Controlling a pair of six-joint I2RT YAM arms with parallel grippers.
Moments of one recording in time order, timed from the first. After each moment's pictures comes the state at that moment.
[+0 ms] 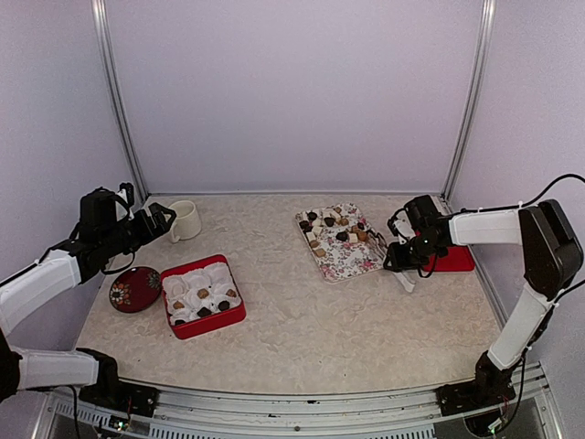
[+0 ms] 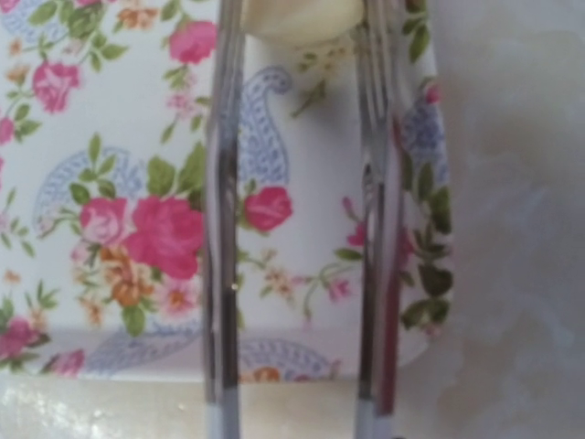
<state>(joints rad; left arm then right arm) -0.15 1.06 0.68 -0.03 0.14 -0.53 0.33 1.71 1.01 -0.34 -0.12 0.15</state>
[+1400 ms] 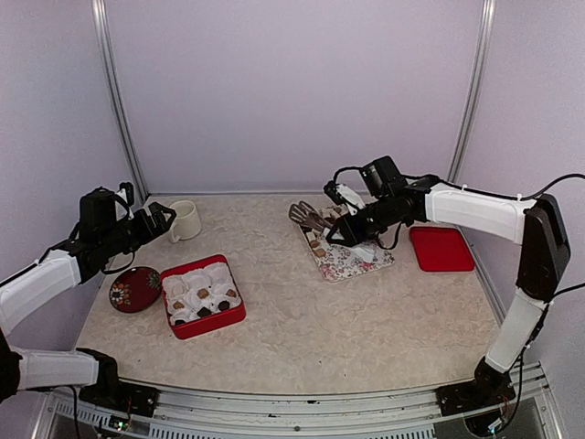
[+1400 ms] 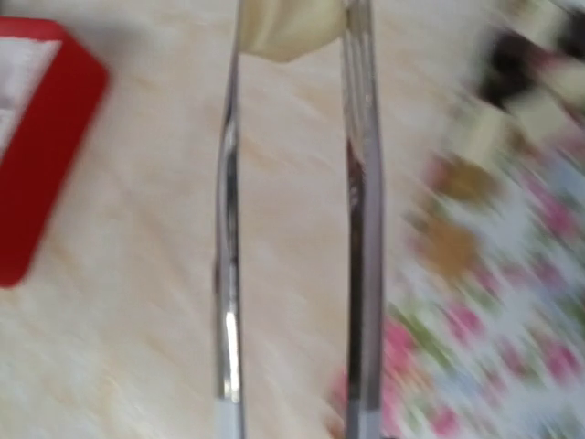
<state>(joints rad) -0.14 1.06 0.68 -0.02 0.15 -0.53 0.60 1.71 1.35 -0.46 -0.30 -0.01</state>
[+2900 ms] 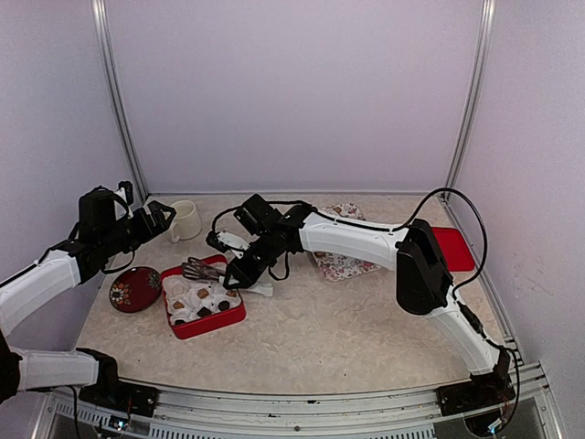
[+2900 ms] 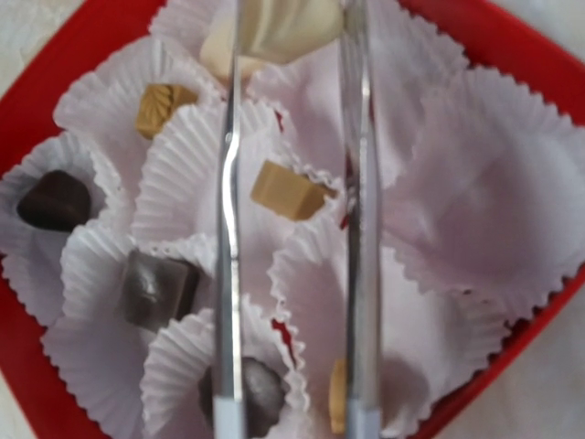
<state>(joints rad) -0.14 1.05 0.68 -0.01 0.15 -0.54 1.00 2.51 2.29 -0.69 -0.38 -0.04</state>
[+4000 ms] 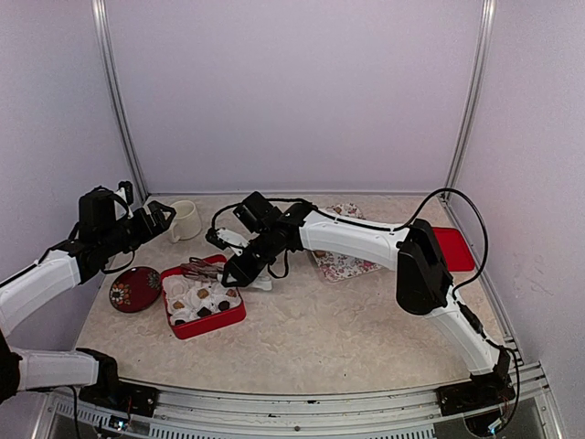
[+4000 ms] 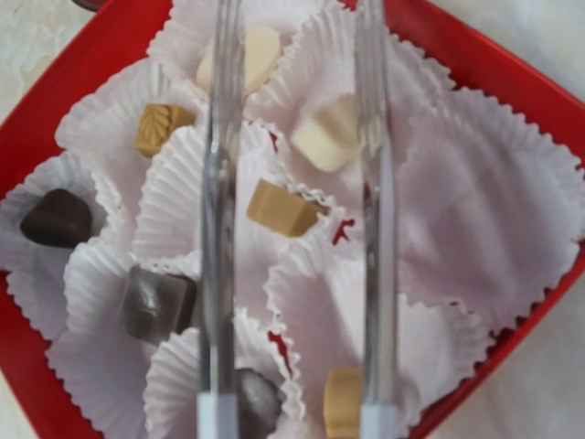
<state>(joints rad) -0.14 1.05 0.68 -0.01 0.15 -0.54 1.00 2.51 2.32 -0.69 -0.37 -0.03</state>
